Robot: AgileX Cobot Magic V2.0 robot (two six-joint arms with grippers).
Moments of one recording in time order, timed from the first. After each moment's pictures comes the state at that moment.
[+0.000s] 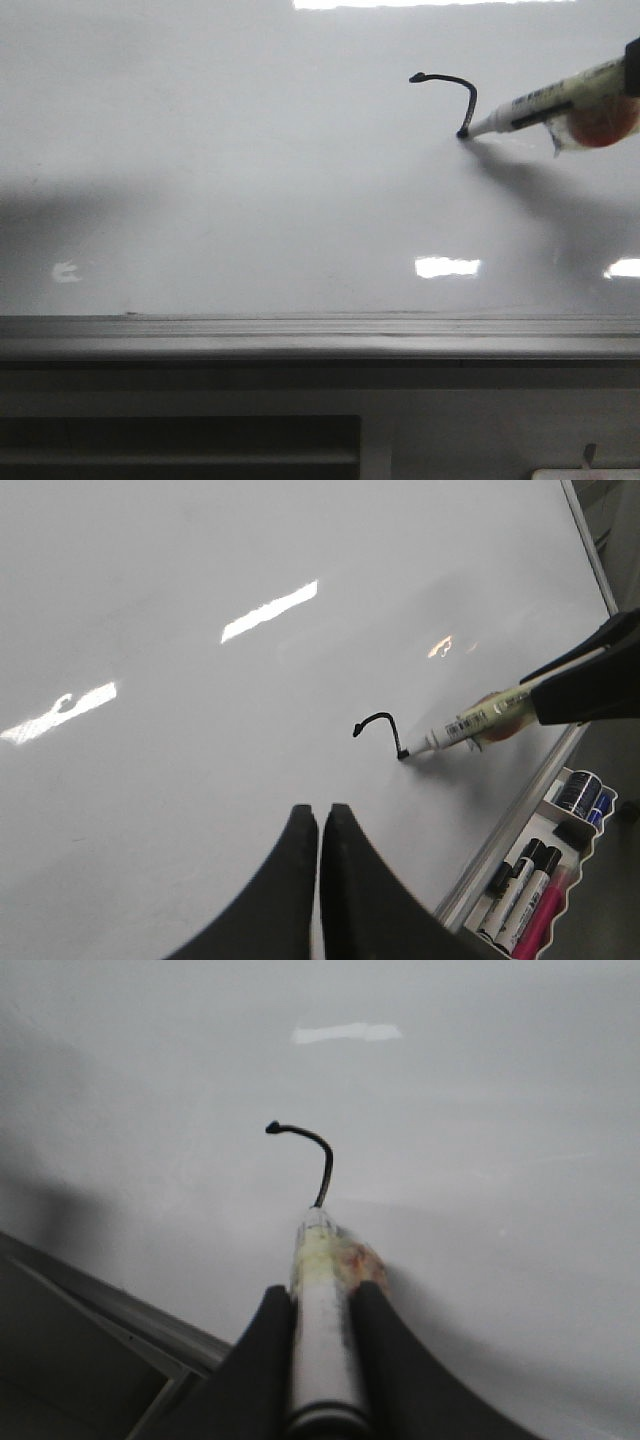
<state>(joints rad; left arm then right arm) -0.84 0.83 -0.65 -0.39 0.12 0.42 0.23 0.68 -0.39 1.22 0.41 -1.01</state>
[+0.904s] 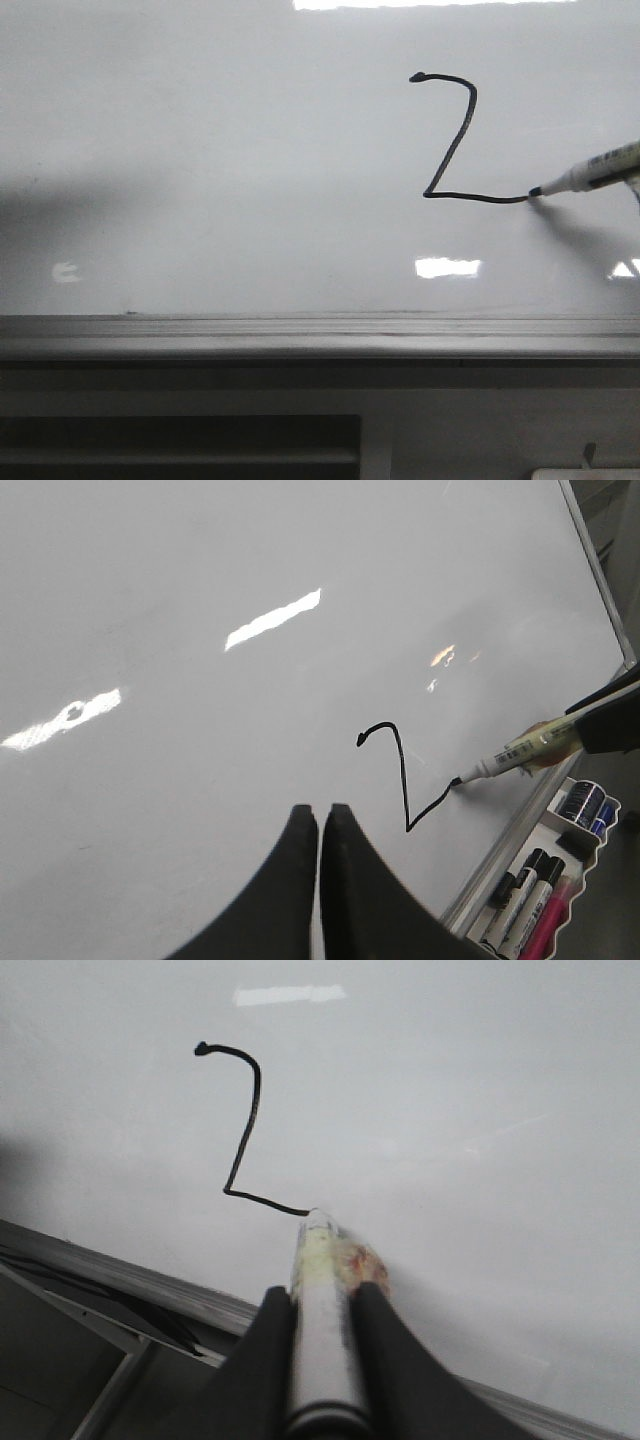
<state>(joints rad) -0.84 0.83 -0.65 -0.39 0.11 0.42 0.18 0.51 -0.39 0.79 0.52 -0.58</state>
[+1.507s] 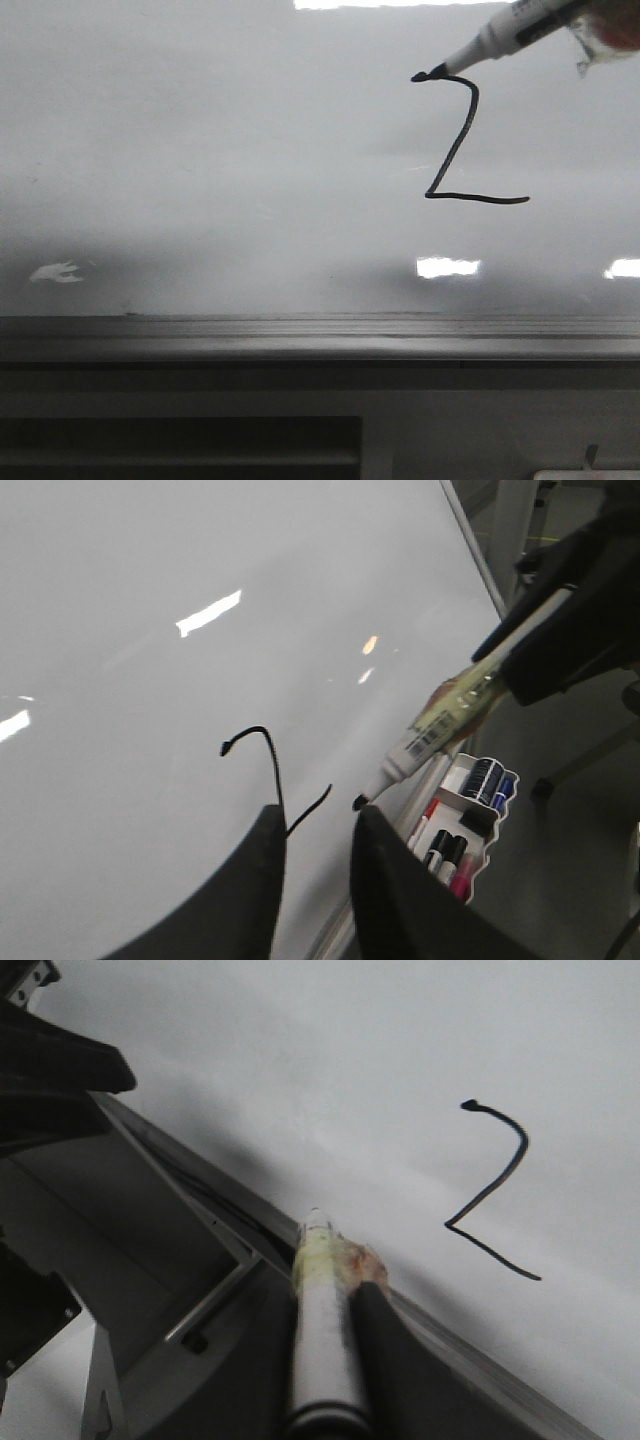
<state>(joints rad) -1.05 0.91 -0.65 -0.39 0.03 0.42 0.18 0.66 -0.67 0.93 0.88 -0.77</state>
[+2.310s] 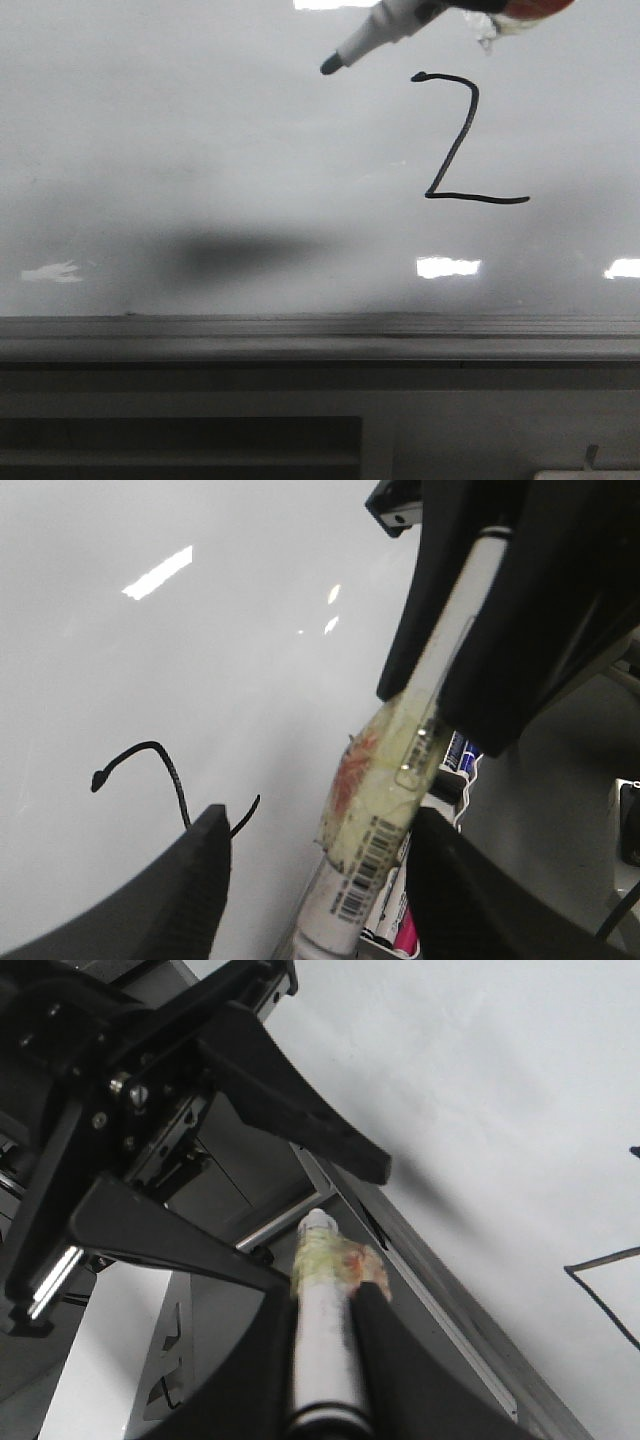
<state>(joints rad) -1.14 1.16 -0.76 -0.35 -0.01 0.42 0.18 0.86 -0.82 1.01 1.10 -0.99</state>
